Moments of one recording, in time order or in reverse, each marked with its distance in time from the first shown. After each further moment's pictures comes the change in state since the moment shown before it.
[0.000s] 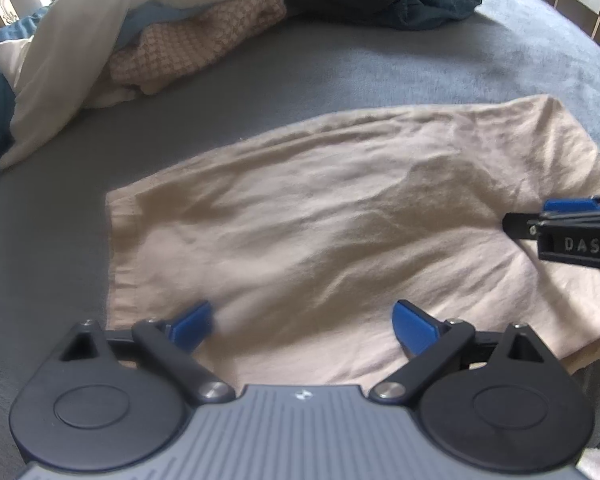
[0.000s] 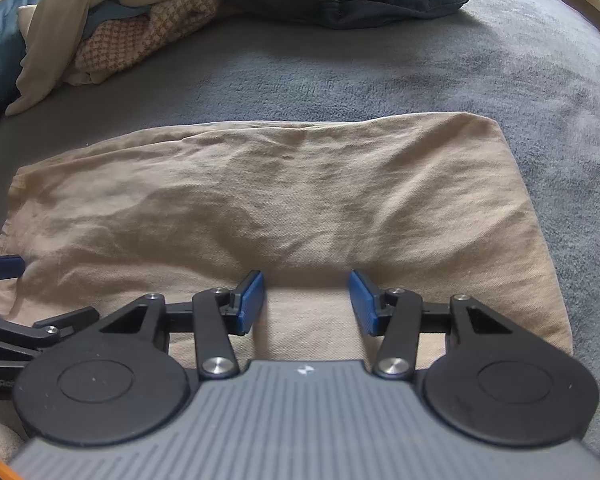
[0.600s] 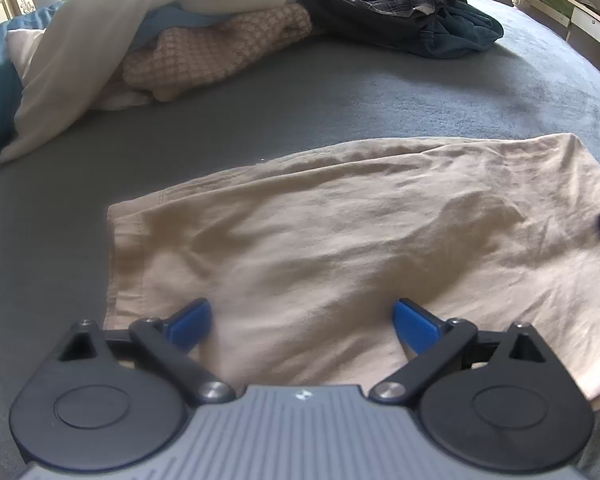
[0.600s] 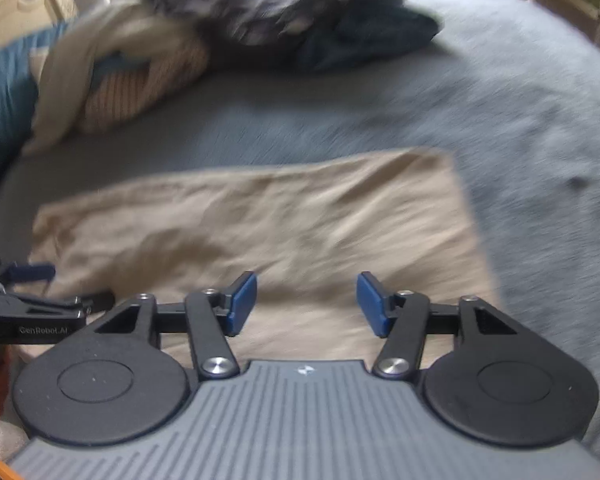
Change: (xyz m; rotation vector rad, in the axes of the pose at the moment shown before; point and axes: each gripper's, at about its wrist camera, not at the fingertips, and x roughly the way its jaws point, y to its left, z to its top) left arm 0.020 0.019 0.008 -0.066 -0.051 -0.014; right arm -0.050 -0.052 -0.001 0.056 -0.120 0.050
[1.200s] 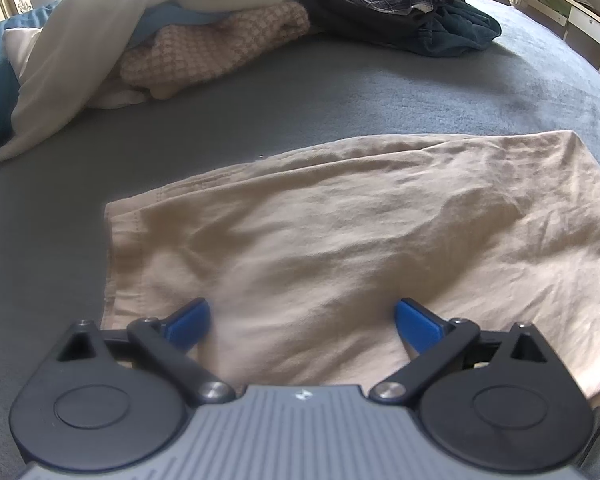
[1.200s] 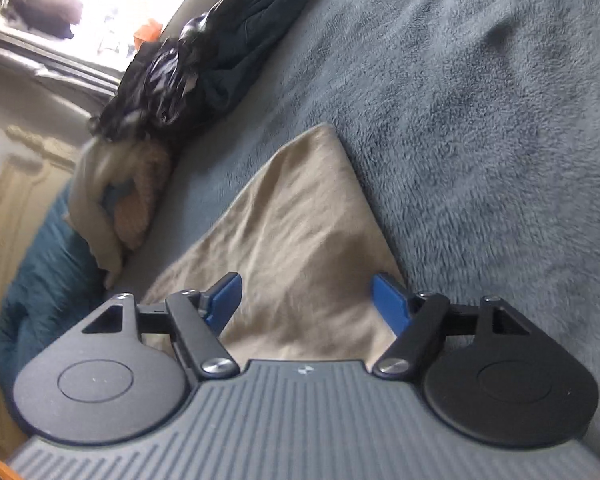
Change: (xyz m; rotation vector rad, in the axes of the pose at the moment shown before) left arm 0.004 0.003 -0.007 0.006 -0.005 -0.008; right arm 0.023 -0.143 -0.016 0.564 0.071 0.360
